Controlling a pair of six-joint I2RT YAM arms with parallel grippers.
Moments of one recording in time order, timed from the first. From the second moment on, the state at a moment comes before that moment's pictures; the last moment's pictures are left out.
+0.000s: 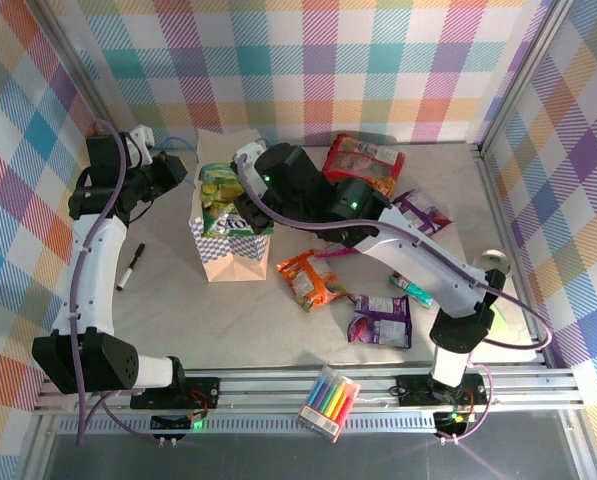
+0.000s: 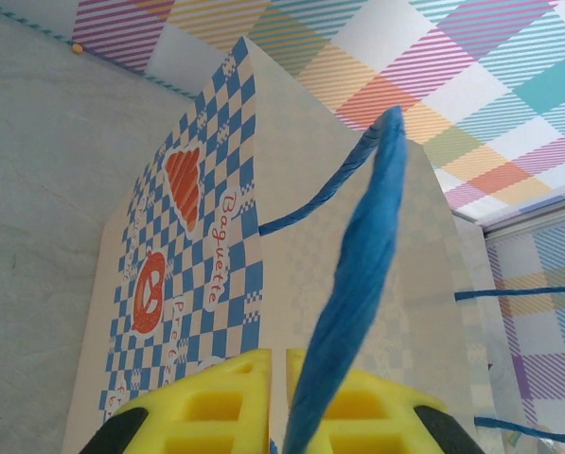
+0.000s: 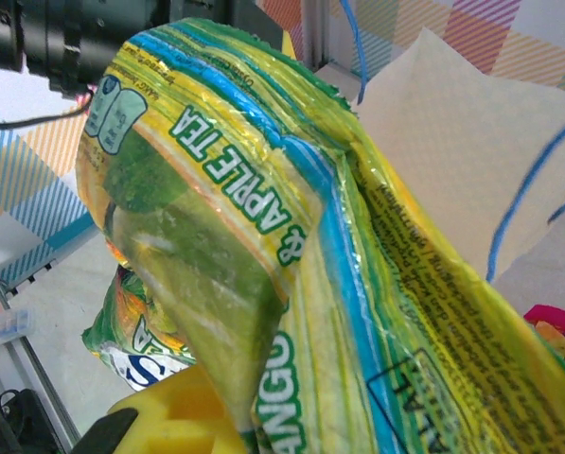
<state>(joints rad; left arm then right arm) 0.09 1.35 1.48 -0.71 0.42 -0.45 1.08 1.79 2.22 -0.96 0.16 0.18</state>
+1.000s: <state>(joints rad) 0.09 1.35 1.49 -0.71 0.46 -0.46 0.97 1.96 2.36 -0.77 0.01 0.28</state>
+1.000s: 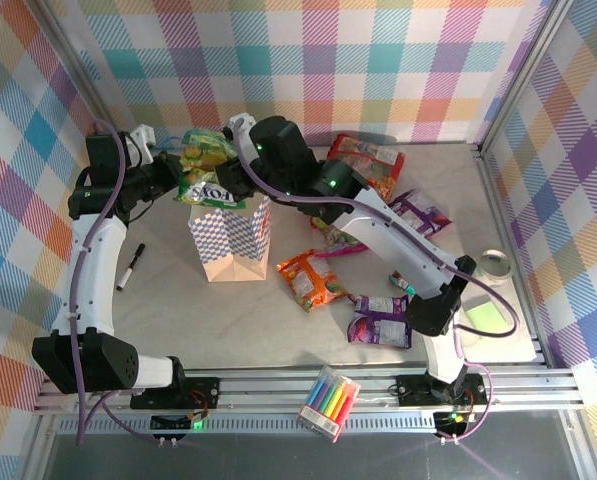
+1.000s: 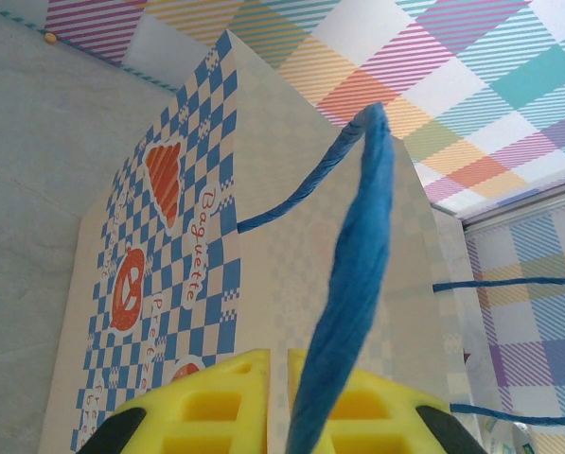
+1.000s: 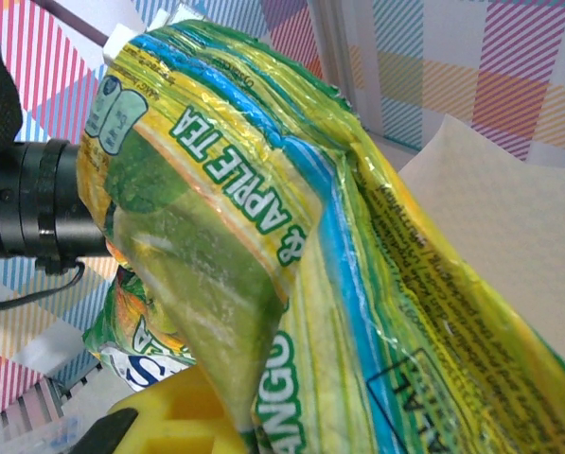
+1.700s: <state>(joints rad) 0.09 1.34 1.49 -0.72 0.45 -0.46 0.89 2.09 2.45 -0.76 0.04 0.37</state>
